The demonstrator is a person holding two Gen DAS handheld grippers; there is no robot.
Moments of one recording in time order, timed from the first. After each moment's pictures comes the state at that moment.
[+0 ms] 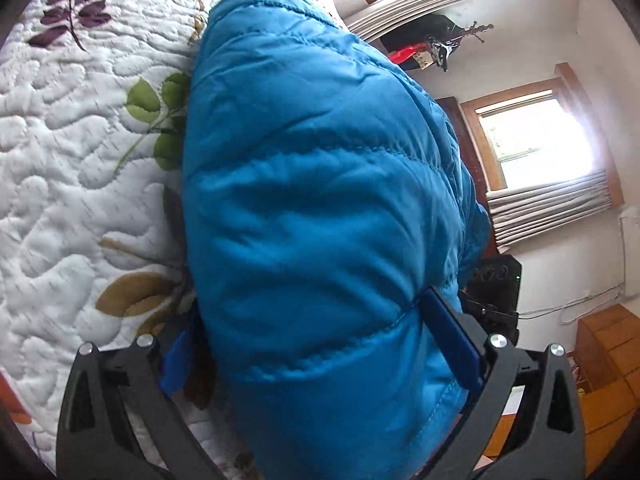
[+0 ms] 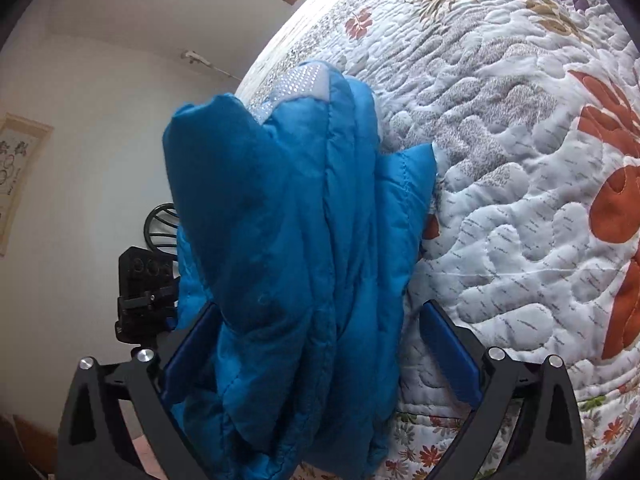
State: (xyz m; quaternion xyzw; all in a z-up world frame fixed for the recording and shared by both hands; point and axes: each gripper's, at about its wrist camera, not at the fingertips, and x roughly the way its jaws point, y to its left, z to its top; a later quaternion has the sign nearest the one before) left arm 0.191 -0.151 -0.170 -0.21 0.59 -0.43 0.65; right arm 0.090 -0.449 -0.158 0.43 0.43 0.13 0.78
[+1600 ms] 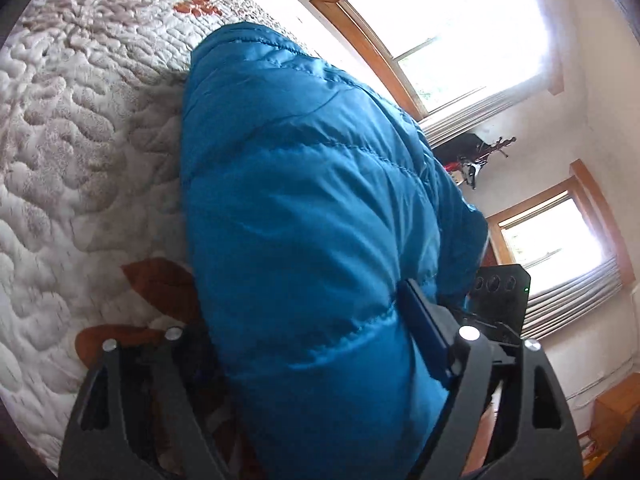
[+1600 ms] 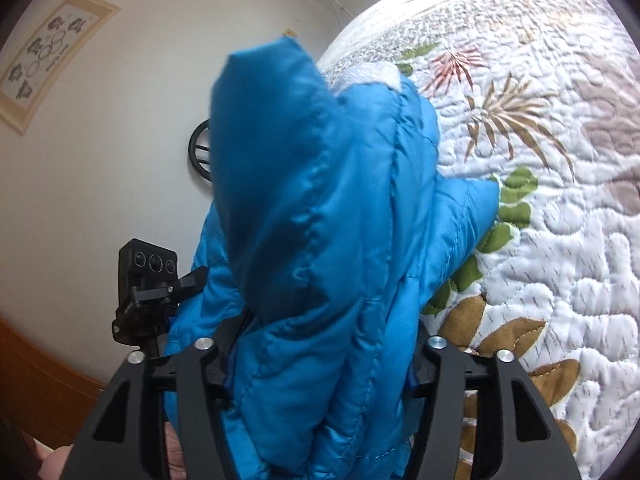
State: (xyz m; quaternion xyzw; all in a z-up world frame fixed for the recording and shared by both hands) left arm 0.217 0.052 -0.146 -0.29 0.47 -0.29 0.78; right arm 0.275 -0.226 -0.136 0.29 0.45 0.28 0.80
